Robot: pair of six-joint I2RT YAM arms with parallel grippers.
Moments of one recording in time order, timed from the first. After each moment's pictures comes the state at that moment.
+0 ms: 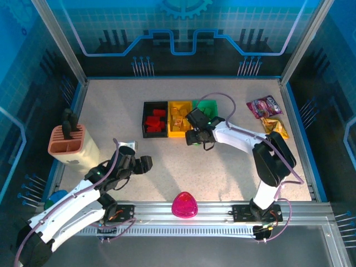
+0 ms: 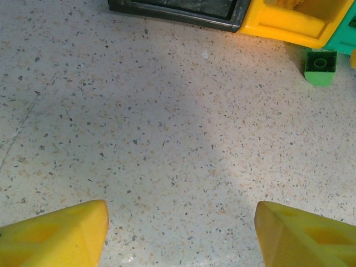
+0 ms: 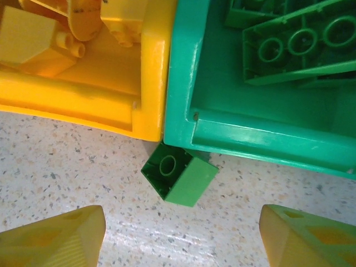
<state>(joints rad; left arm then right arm) -0.58 0.70 0.42 -0.52 -0.09 -0.69 0.67 1.76 1.21 -0.62 0.18 0.47</state>
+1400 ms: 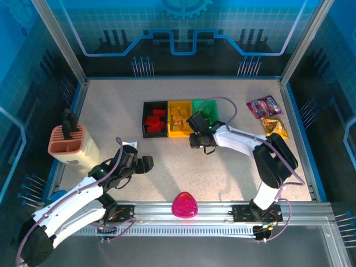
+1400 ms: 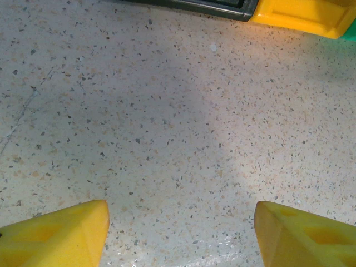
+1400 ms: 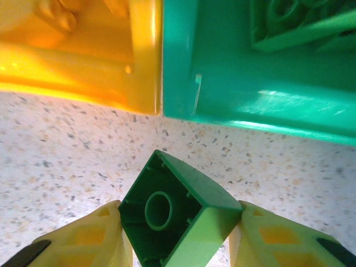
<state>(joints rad) -0.58 0.77 0.42 -0.49 -0.09 -0.69 0.68 1.69 1.13 -0.58 0.18 0.51</state>
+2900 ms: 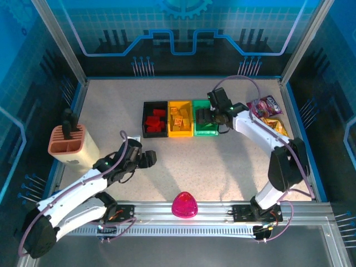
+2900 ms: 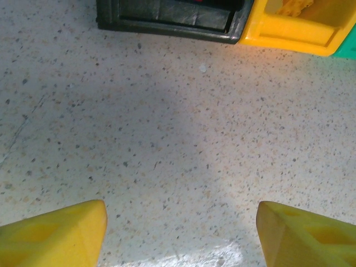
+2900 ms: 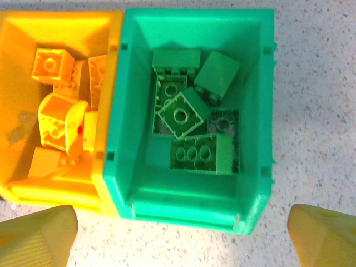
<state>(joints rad) -0.59 0.91 0.53 -0.47 -0.11 -0.68 0.46 1.60 1.27 -0.61 0.11 0.37</state>
